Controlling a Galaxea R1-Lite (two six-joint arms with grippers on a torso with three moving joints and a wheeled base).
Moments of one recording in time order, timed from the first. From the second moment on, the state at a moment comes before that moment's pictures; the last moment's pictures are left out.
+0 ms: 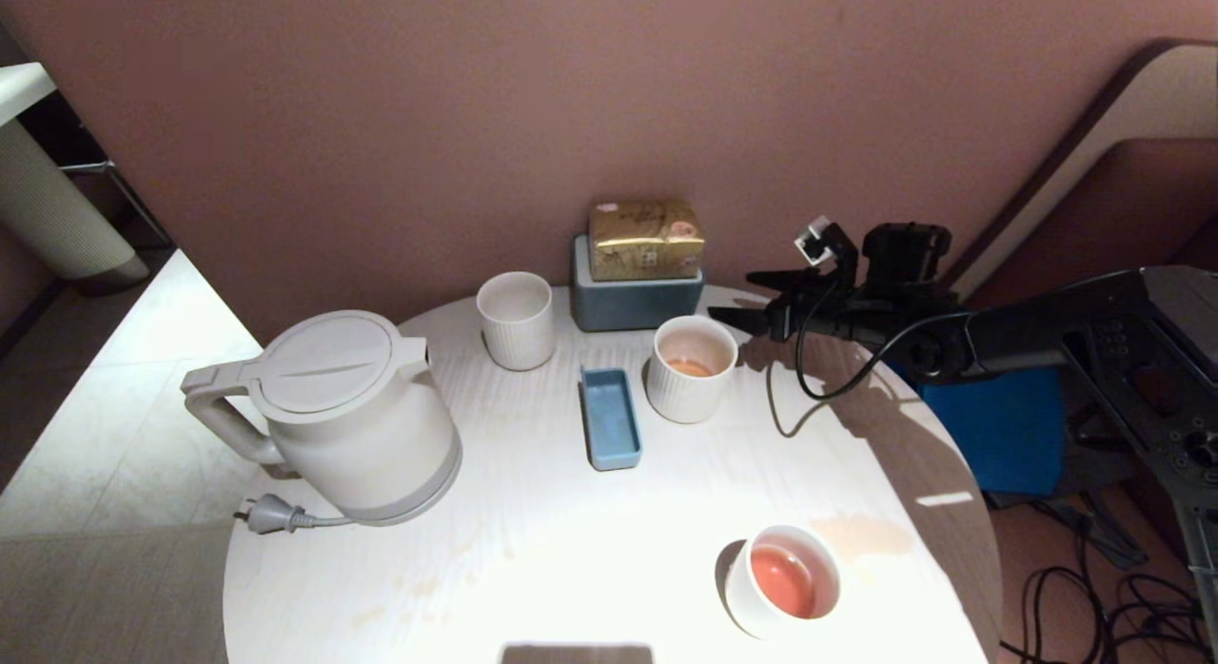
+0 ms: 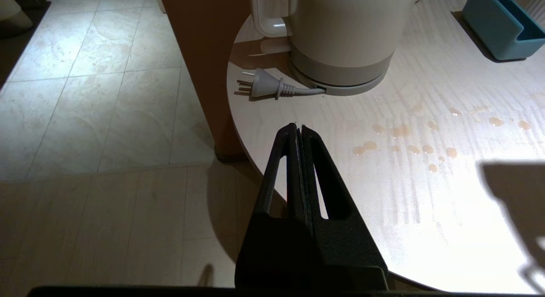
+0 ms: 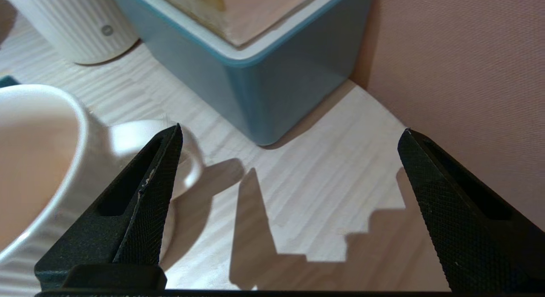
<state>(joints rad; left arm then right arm) 0.00 0.00 0.00 -0.03 0.00 0.00 0.11 2.34 -1.66 -0.57 0.71 -0.21</state>
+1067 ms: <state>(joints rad) 0.00 0.00 0.00 -0.03 0.00 0.00 0.11 2.40 -1.70 -0.52 0.71 -0.24</state>
